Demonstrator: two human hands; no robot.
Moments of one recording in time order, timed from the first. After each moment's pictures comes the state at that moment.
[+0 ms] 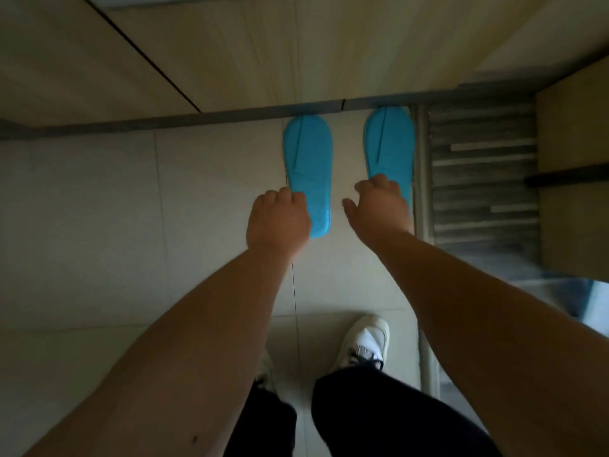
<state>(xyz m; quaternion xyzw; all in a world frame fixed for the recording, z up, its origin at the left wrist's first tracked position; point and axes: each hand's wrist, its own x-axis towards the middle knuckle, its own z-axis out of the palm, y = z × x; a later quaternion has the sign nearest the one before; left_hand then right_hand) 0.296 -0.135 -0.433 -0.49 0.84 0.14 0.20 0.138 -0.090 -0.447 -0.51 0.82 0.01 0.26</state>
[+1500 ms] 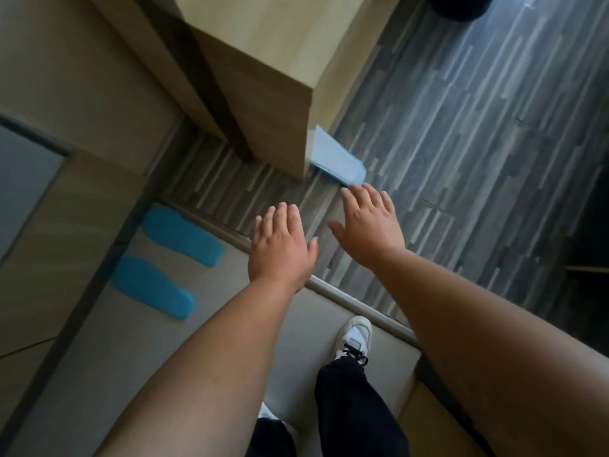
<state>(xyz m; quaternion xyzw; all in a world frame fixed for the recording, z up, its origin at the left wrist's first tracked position) 0.032 0.151 -0.228 -0.09 0.97 0.09 0.19 -0.038 0.299 -0.248 -0.18 0.97 -0.03 0.16</state>
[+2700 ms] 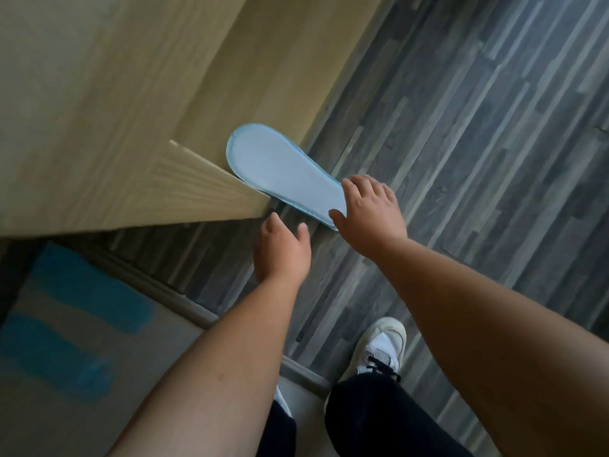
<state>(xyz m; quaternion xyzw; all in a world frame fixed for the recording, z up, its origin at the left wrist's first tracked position) -0.166 0.217 -0.467 -0.41 0.84 0.29 0.23 -0.247 0.347 -0.476 -0.21 0.95 -0.07 0.23</state>
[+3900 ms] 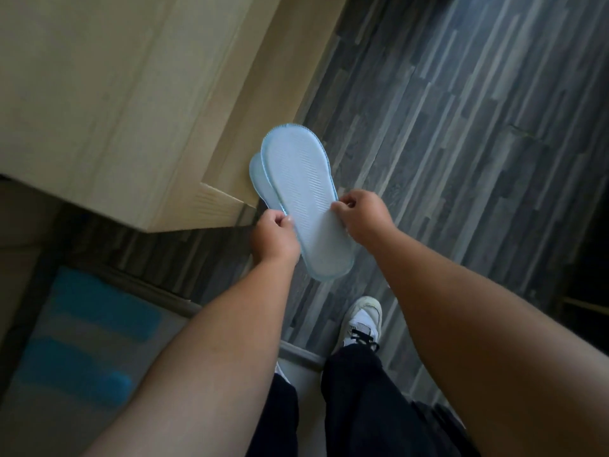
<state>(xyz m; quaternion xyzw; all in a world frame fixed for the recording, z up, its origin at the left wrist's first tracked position) -0.189 0.226 -0.376 -0.44 0.76 0.45 0.16 -0.247 0.369 -0.376 0.13 0.87 -0.34 0.32</state>
